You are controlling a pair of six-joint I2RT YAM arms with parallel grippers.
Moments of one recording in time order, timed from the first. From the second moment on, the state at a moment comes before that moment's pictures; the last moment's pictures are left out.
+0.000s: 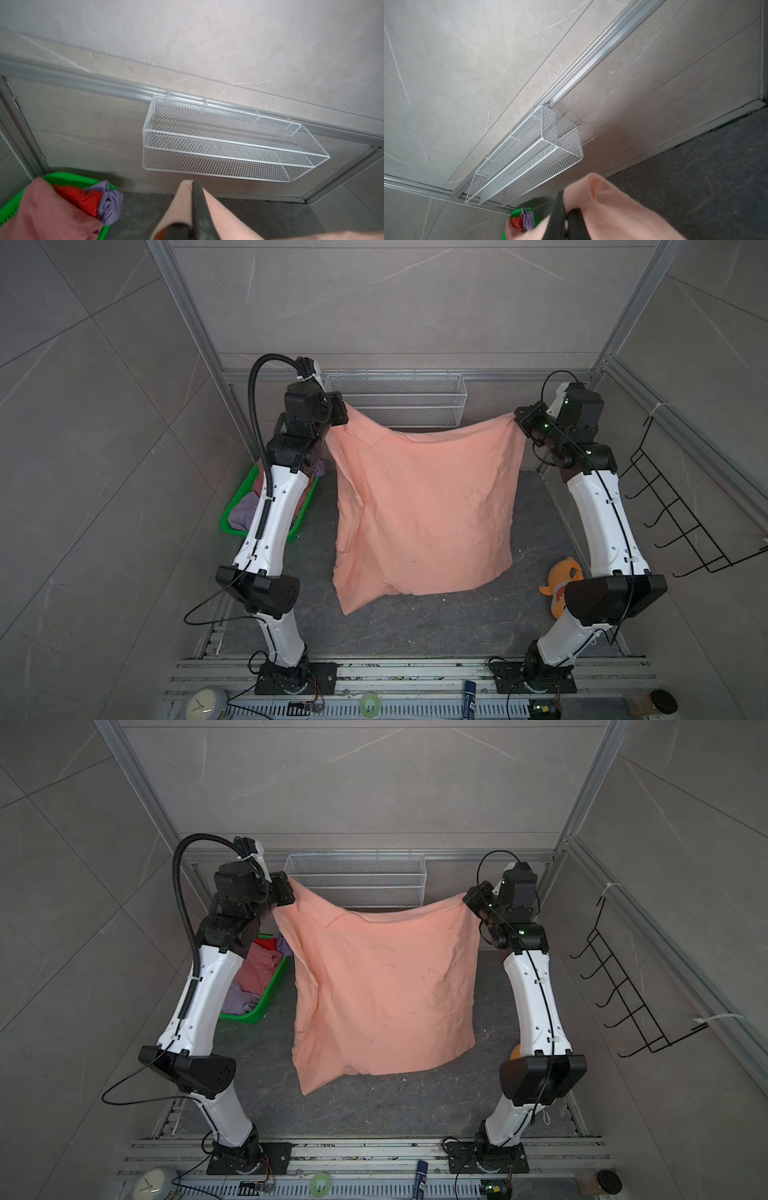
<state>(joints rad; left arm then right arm) -0.26 1.86 2.35 -0.60 -0.10 -0.29 0.02 1.74 2.11 -0.54 -0.16 0.74</state>
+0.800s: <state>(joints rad) -0.36 1.07 1.00 -0.73 0.26 -0.86 0.02 1.06 1.06 -0.84 0.03 0.57</state>
